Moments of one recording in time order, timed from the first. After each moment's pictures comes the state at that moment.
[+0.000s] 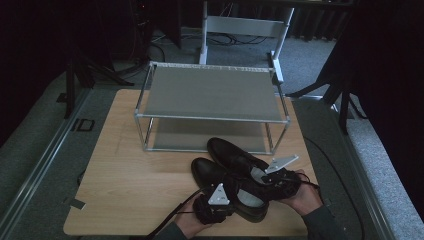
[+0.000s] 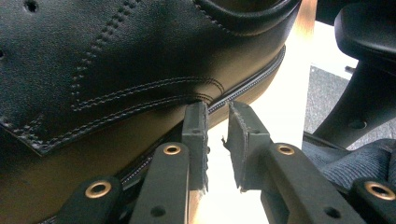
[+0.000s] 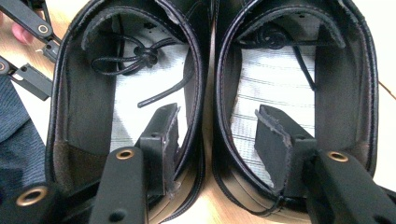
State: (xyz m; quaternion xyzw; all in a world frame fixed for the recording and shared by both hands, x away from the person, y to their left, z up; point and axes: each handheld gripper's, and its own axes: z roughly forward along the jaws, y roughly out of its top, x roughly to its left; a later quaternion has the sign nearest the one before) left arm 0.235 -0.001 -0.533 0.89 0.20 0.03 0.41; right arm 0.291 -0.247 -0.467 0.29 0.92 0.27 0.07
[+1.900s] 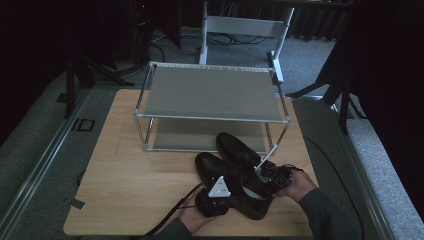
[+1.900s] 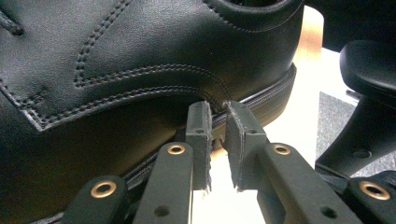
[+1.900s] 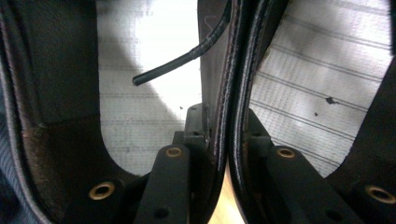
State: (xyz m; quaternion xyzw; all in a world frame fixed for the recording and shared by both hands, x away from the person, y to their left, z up) left arm 0.248 -0.004 -0.526 0.87 0.22 0.04 0.45; right arm 0.324 -0.229 -0.480 0.31 0.94 0.10 -0.05
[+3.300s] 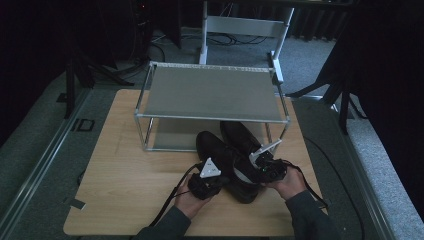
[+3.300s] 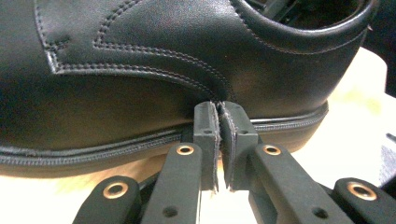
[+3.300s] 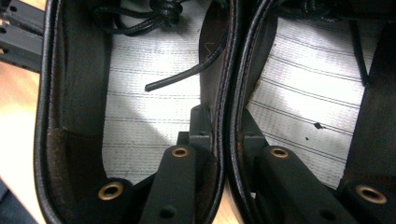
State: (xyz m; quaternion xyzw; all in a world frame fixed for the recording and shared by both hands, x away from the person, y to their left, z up) left arm 0.284 0.017 -0.511 0.83 0.32 0.08 0.45; right arm 0.327 -0.209 -0.463 0.38 0.90 0.22 0.07
